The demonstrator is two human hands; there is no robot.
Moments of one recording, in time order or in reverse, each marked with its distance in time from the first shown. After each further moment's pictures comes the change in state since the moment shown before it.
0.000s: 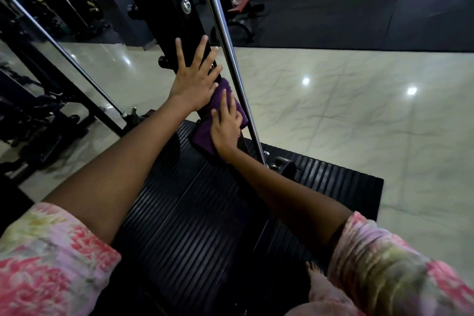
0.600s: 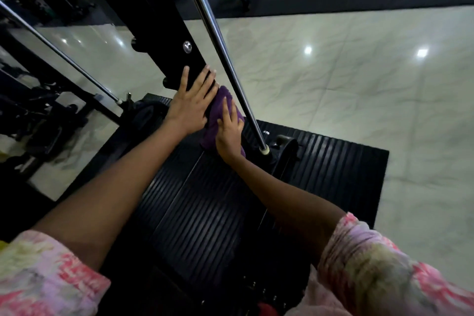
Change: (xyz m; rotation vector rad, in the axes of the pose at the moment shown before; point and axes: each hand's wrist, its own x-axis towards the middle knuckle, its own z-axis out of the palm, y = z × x) left_hand -0.028 0.048 0.051 0.268 -0.105 0.164; right_hand -0.011 0.073 0.009 -0.018 -0.046 0.044
